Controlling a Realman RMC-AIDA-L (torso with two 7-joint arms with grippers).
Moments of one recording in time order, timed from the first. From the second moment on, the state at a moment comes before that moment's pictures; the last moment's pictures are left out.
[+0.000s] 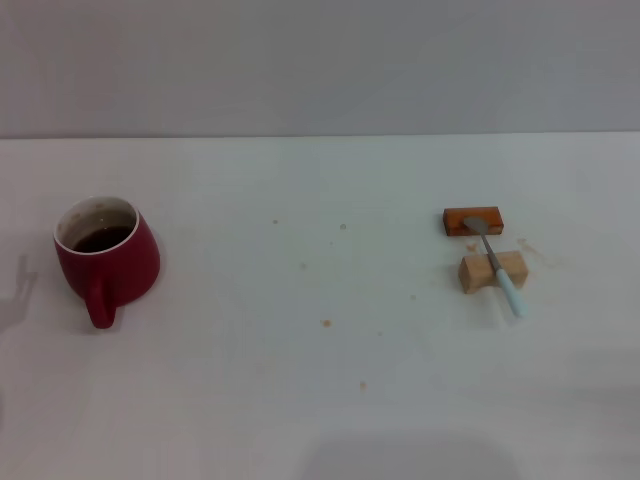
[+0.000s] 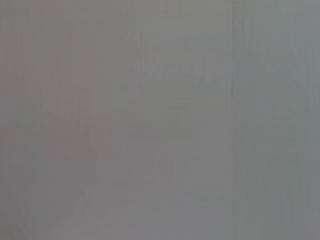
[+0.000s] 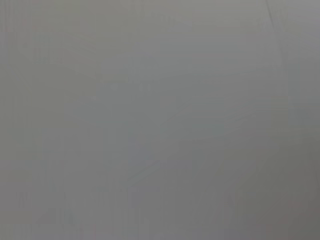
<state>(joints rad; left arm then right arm) -0.23 -2.07 -0.94 -0.20 2.18 1.26 -0.06 -0.04 2.09 0.79 0.47 -2.04 -1.55 -0.03</state>
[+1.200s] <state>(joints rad) -0.26 -2.07 -0.96 -0.21 2.18 1.18 0.05 -0.04 2.09 0.79 0.48 -2.04 -1.56 -0.03</state>
